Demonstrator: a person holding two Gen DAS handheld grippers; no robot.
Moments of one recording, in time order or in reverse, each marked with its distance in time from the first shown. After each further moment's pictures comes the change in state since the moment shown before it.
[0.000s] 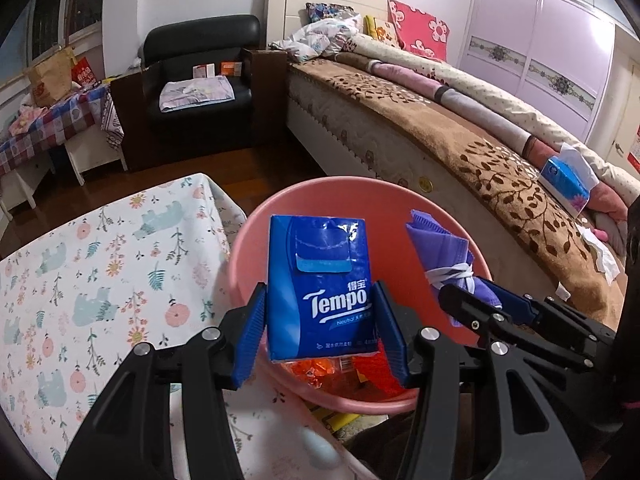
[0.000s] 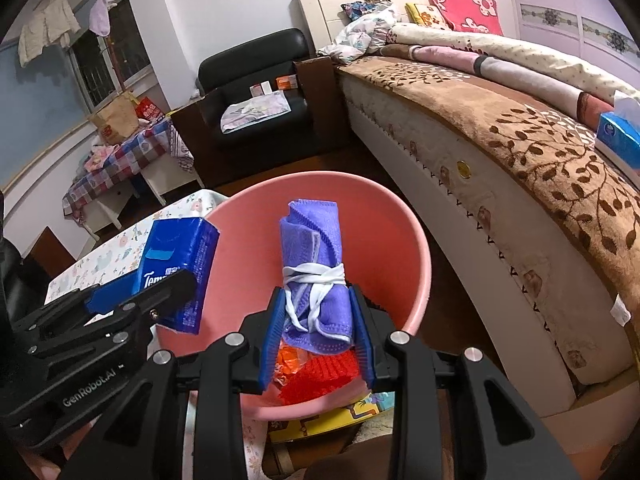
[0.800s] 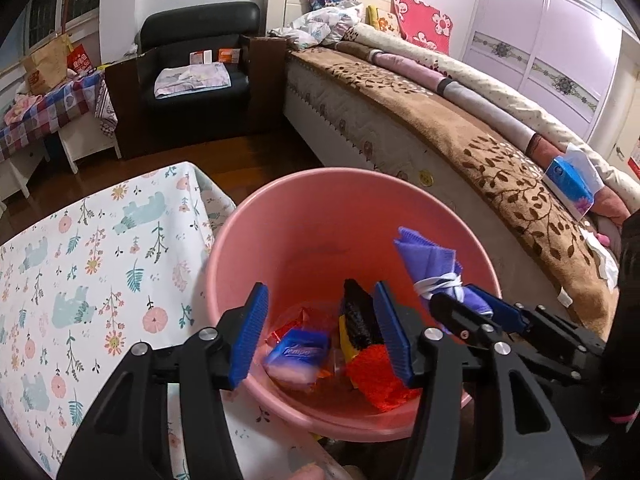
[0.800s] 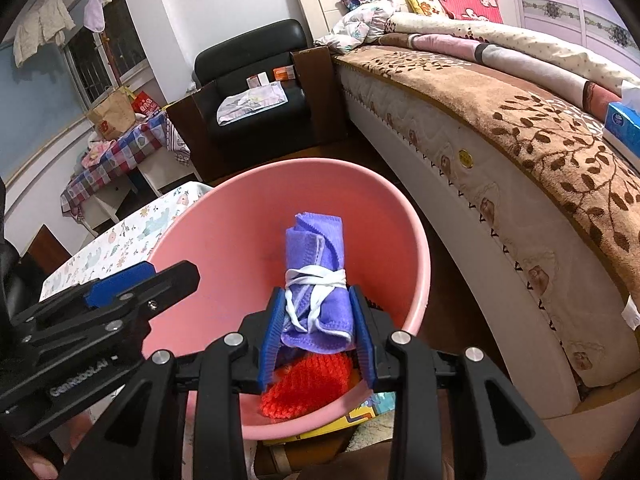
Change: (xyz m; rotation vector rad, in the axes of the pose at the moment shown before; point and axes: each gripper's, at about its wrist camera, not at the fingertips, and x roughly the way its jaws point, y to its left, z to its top) left arm 0.019 0.001 0.005 -0.031 0.036 -0.020; right arm 0.023 -0.011 0.000 0.006 0.031 0.002
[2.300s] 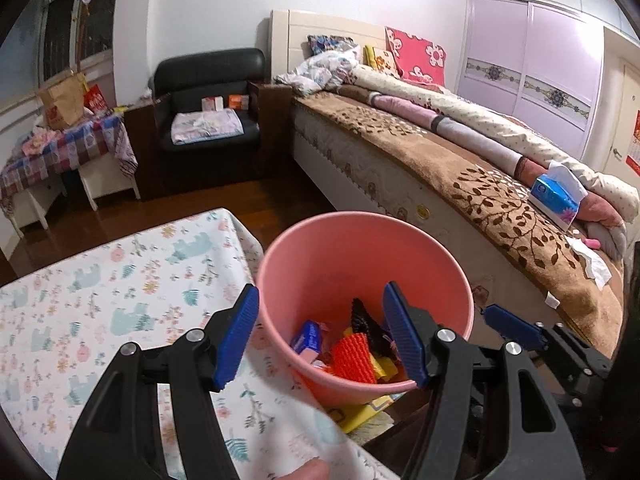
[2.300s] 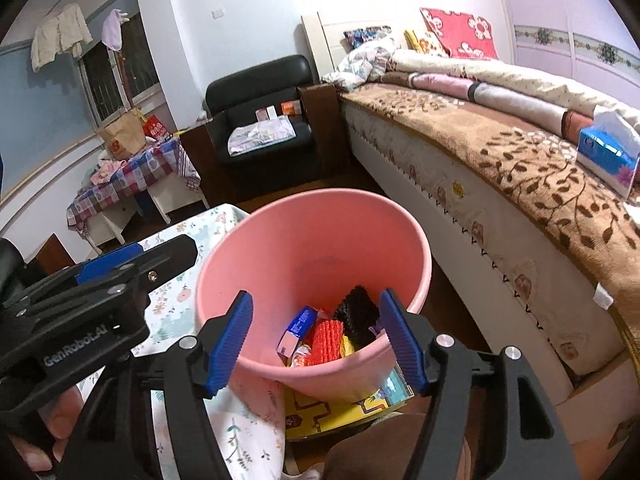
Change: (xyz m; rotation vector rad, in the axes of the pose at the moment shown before) left arm -0.082 -0.002 -0.011 0.055 -0.159 0.057; right arm -0.073 0.039 -0.026 -0.023 -0.147 -0.011
